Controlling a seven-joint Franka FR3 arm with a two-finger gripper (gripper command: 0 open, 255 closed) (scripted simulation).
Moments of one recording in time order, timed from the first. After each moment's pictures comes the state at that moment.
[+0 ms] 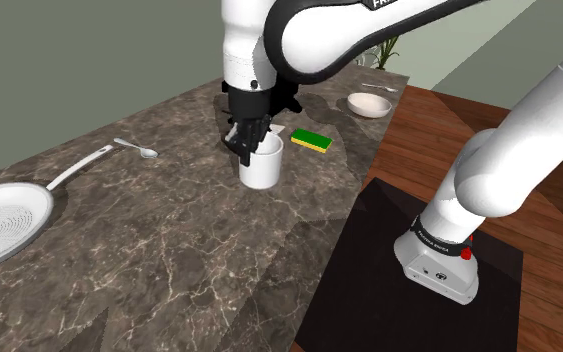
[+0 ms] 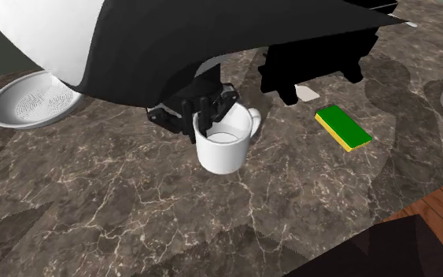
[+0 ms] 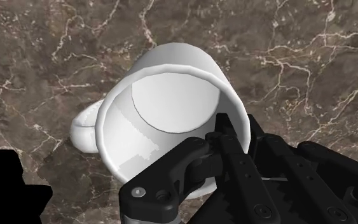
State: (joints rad) arm 0.08 -0.20 0.54 -2.20 0.10 2.07 0.43
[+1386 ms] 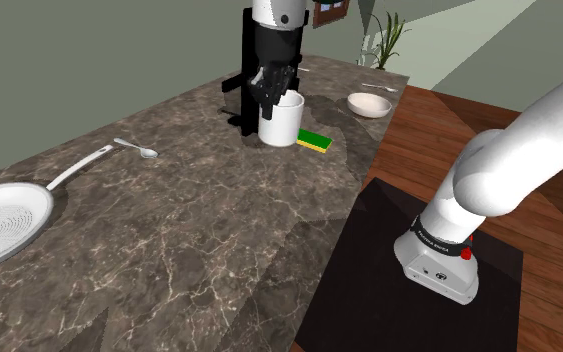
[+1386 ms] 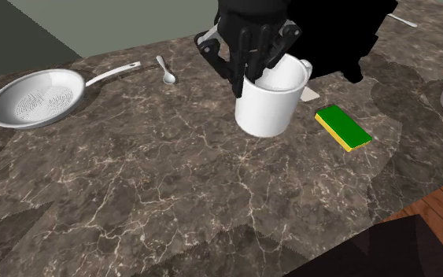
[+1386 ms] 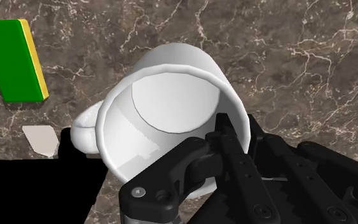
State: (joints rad) arm 0.03 -0.33 0.41 -2.13 0.13 1.86 0.25
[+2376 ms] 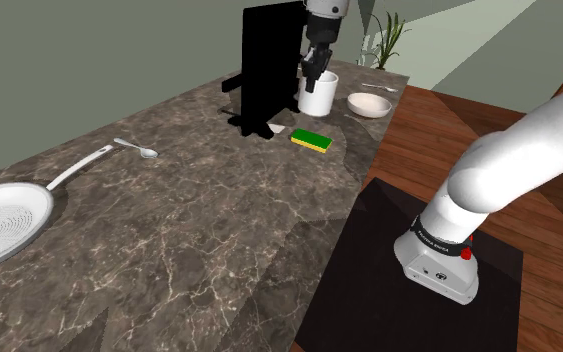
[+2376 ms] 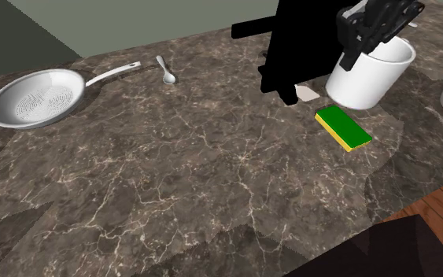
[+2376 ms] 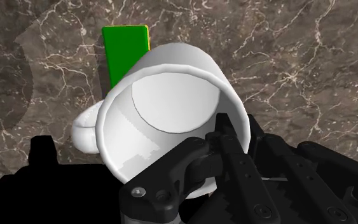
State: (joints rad) arm -0.10 -0.40 0.13 -2.22 0.06 1.86 -0.13
